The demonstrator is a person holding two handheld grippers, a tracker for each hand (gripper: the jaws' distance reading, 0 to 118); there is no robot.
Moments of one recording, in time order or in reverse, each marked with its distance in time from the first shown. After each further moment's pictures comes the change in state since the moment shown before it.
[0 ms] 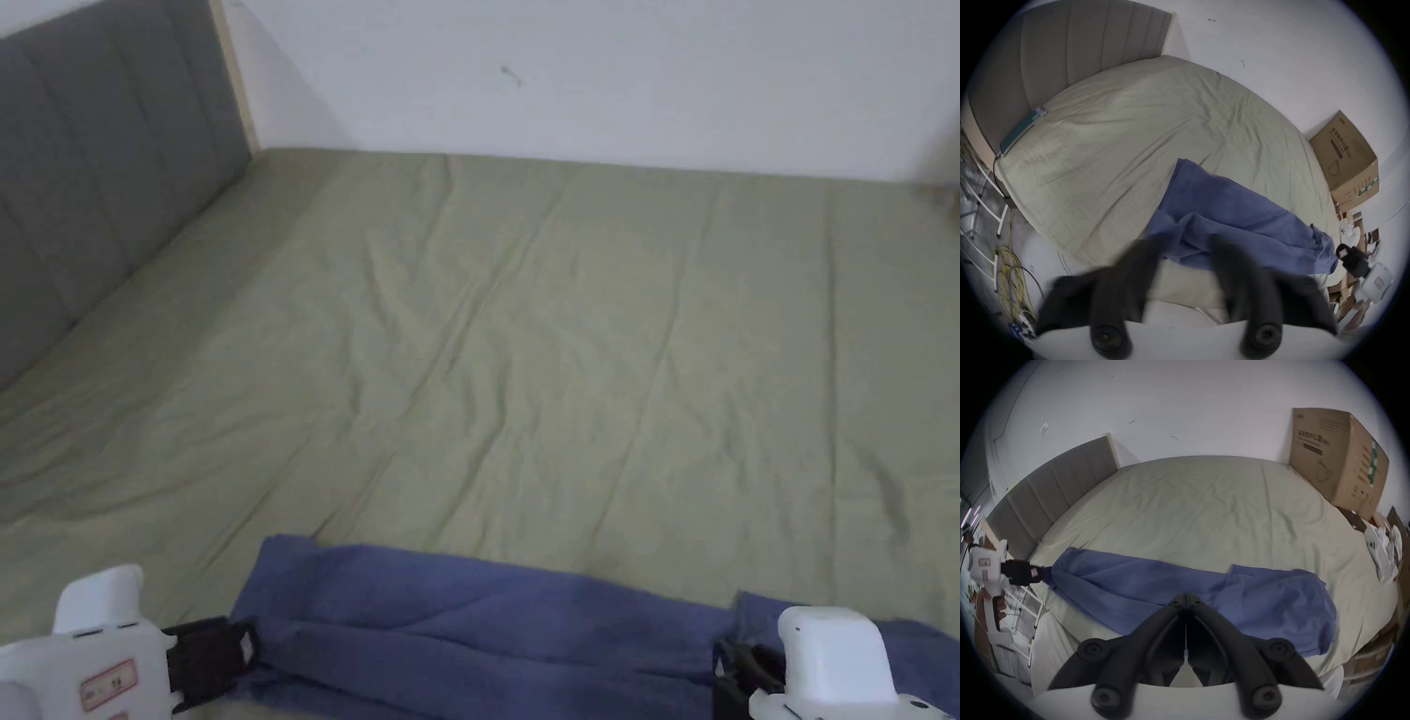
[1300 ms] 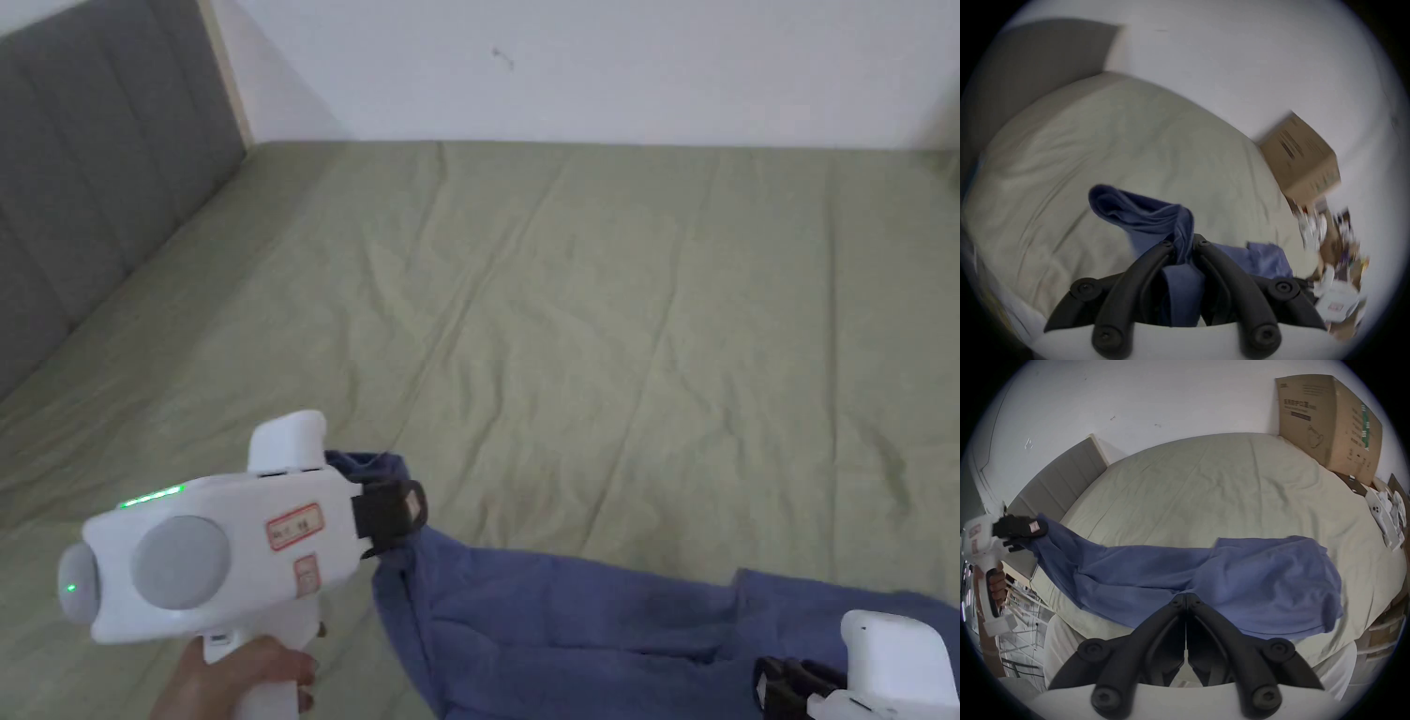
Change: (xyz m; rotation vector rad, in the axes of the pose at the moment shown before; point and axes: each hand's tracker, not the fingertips) left arm 0.176 0.035 0.001 0.069 -0.303 -0.241; right arm 0.052 -0.013 0.008 -0.090 0.014 -0.183
